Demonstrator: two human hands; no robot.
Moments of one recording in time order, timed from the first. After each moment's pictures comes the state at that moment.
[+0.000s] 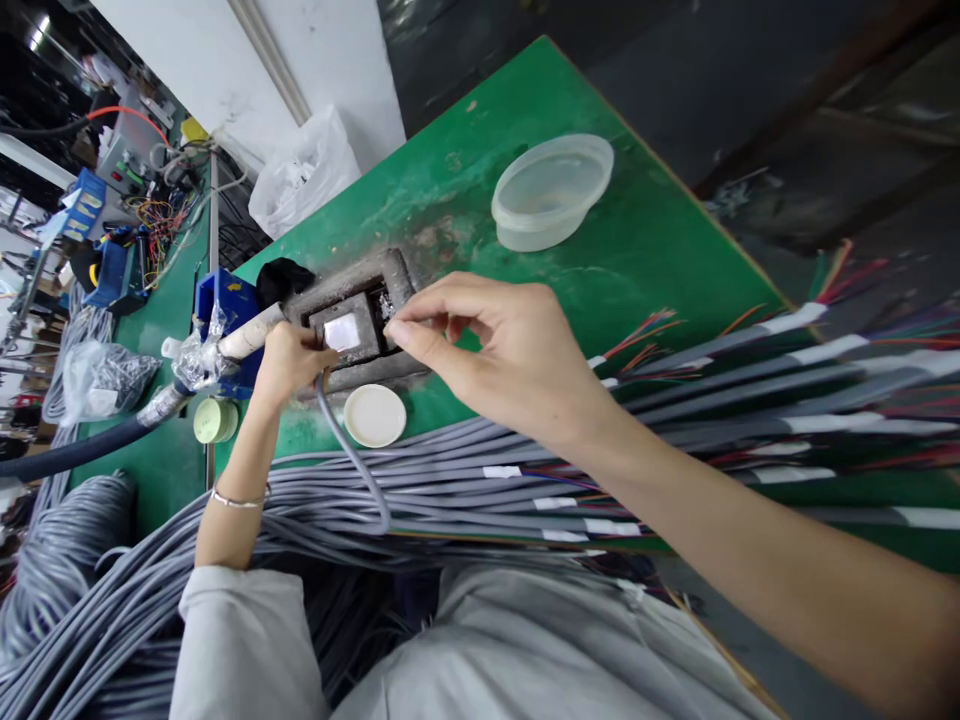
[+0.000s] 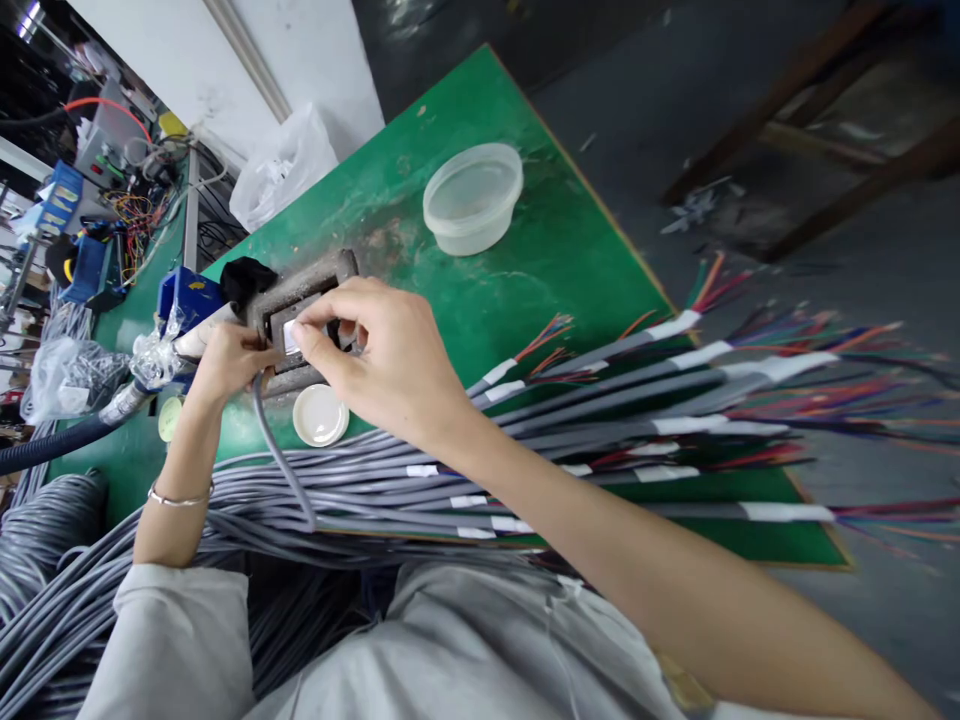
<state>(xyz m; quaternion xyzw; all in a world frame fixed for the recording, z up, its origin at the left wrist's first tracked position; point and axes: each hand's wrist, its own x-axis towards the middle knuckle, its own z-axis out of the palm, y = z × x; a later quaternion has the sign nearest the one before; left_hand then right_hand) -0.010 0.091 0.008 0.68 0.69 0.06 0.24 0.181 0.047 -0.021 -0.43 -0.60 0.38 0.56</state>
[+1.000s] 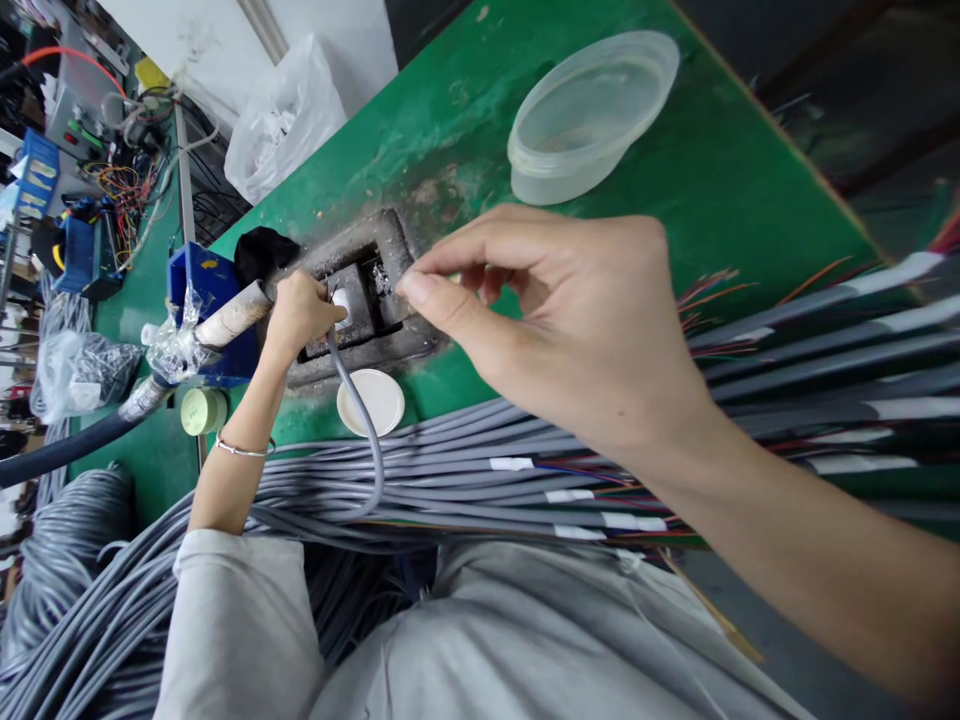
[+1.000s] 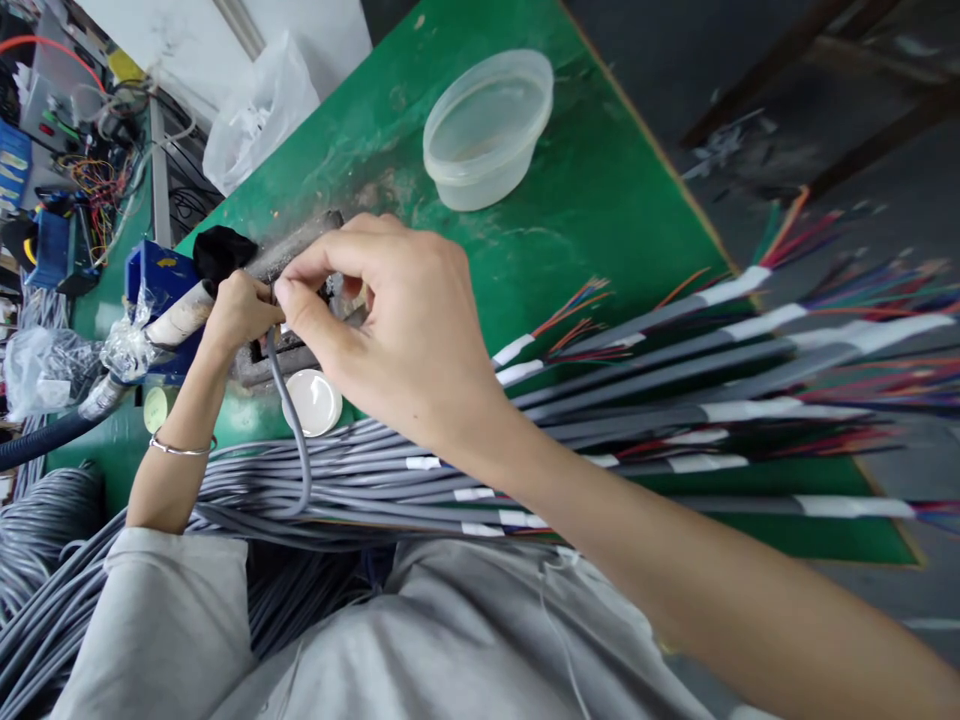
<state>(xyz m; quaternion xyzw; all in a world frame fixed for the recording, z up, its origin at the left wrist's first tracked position) 0.013 0.136 -0.024 0.69 0.71 -0.03 0.13 0.191 0.046 -0.017 -0.49 -0.59 0.34 0.55</state>
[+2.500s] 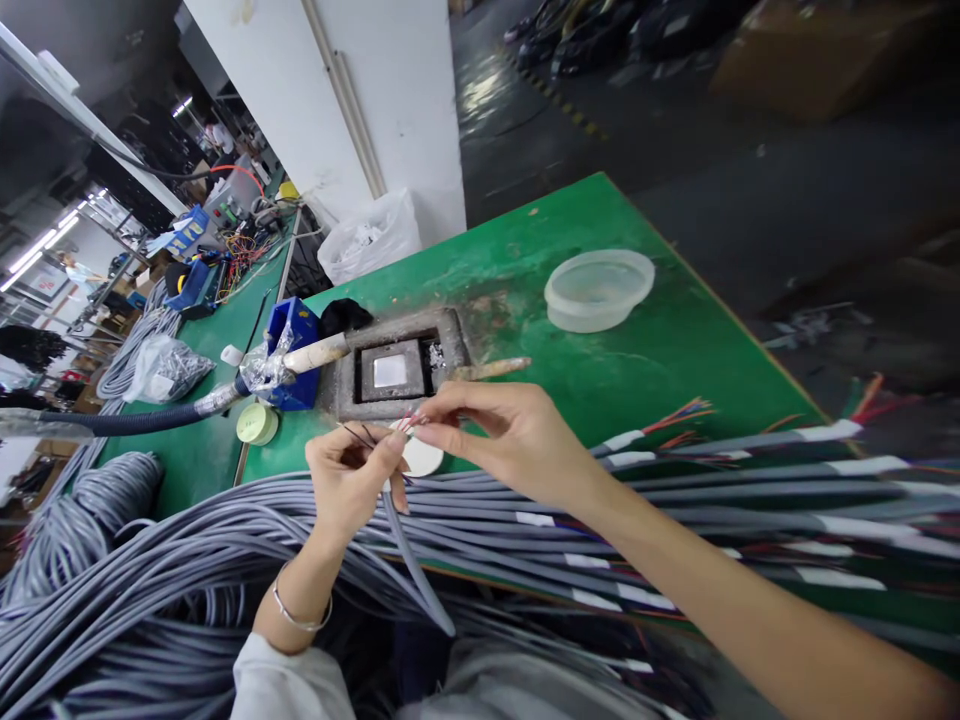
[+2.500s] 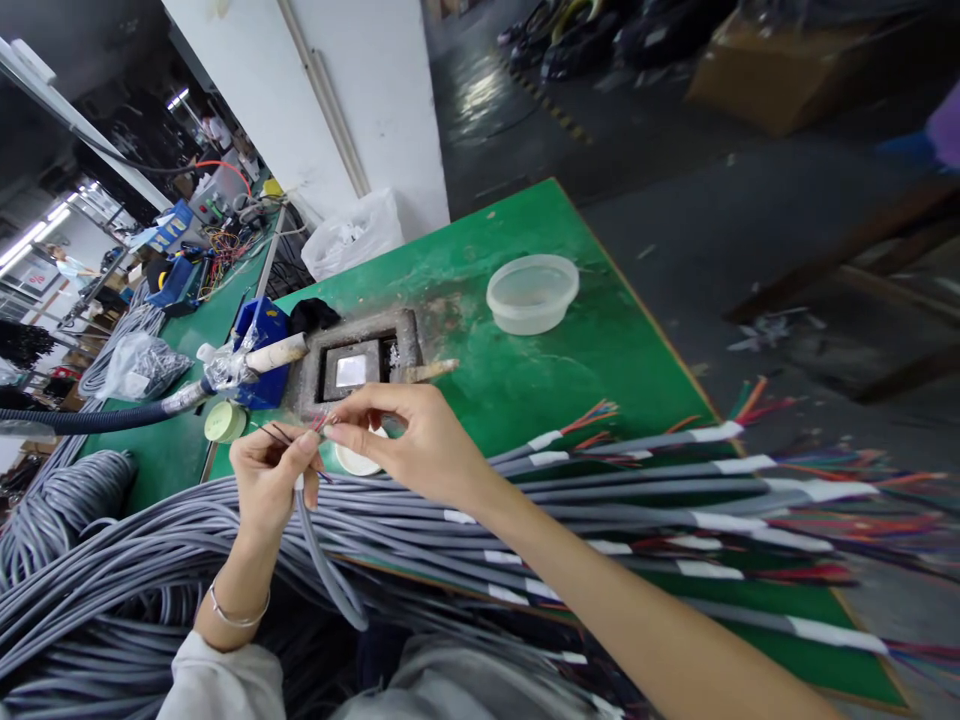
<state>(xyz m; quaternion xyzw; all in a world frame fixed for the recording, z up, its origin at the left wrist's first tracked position) 0.024 -0.028 0.012 0.51 0.58 0.52 0.37 0.167 0.026 -0.011 -0.27 -0.60 0.56 0.50</state>
